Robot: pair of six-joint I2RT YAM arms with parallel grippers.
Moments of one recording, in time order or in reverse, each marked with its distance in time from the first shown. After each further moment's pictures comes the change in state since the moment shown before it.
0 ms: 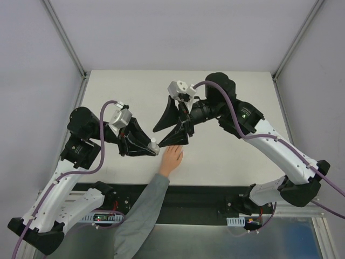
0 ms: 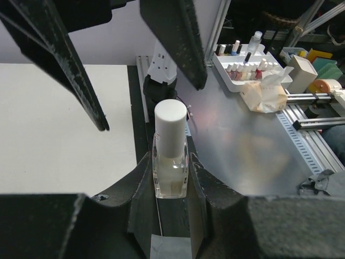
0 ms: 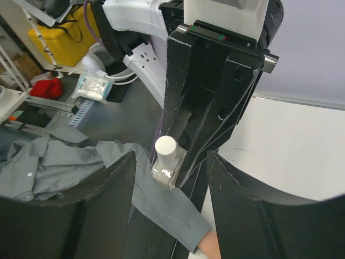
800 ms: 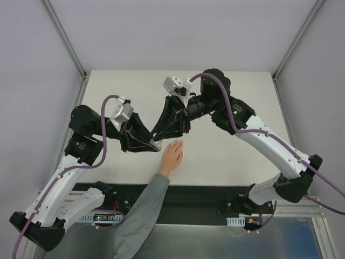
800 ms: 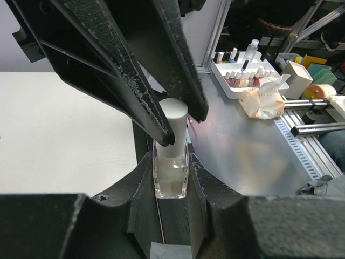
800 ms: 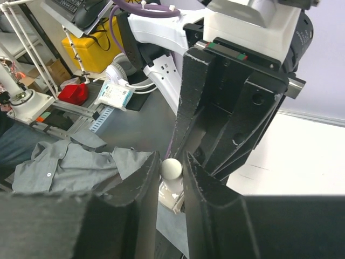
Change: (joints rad) left arm -0.001 0.049 0.001 0.162 0.008 -0.116; right arm -0.008 0.085 0.026 0.156 -0.156 0.139
